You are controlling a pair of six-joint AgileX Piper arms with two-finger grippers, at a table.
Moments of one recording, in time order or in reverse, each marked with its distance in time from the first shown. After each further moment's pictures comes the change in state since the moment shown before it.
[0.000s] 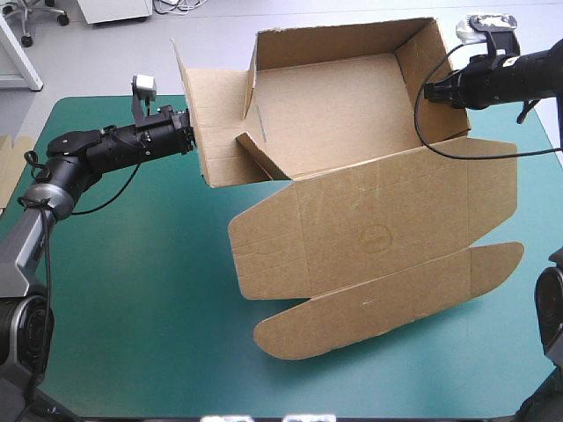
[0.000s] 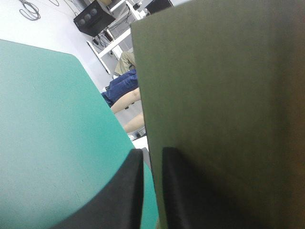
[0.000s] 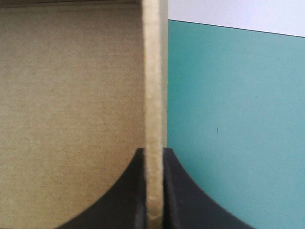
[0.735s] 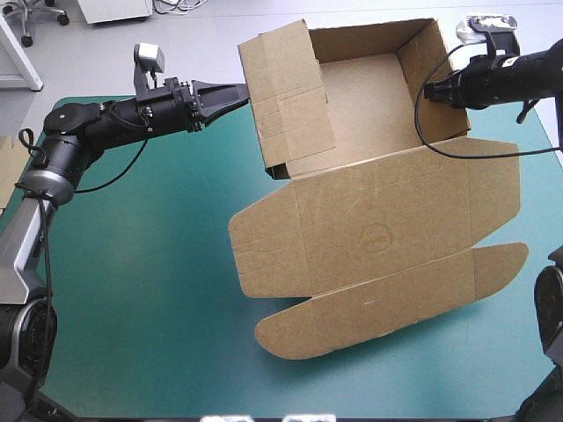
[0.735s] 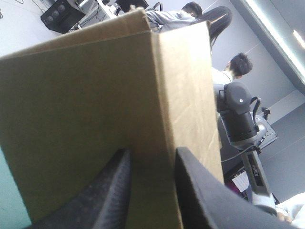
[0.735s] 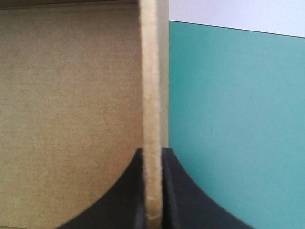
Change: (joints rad) left arm -0.060 -0.003 -0.194 0.010 0.019 -0.152; right arm 0.000 0.006 0.001 -0.010 -0.011 0.002
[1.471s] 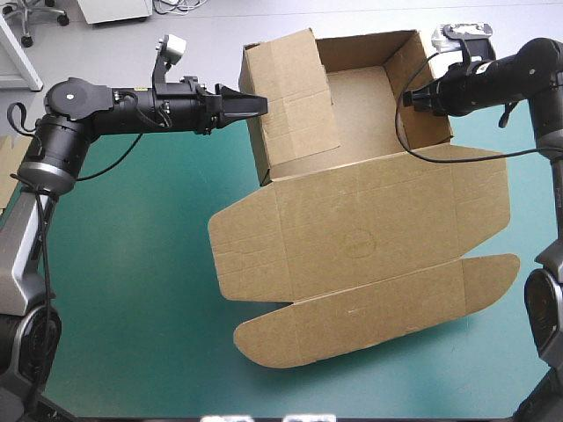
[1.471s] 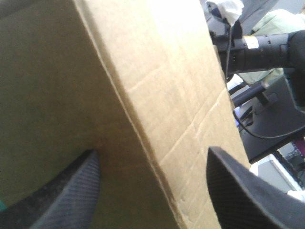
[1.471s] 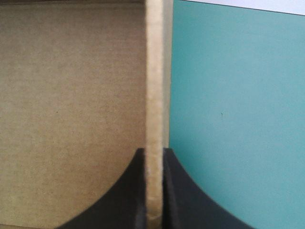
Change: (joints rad) left arm -0.091 -0.007 -0.197 0.417 -0.045 -0.225; right arm 0.103 0.001 0.002 -0.118 0.007 0.105
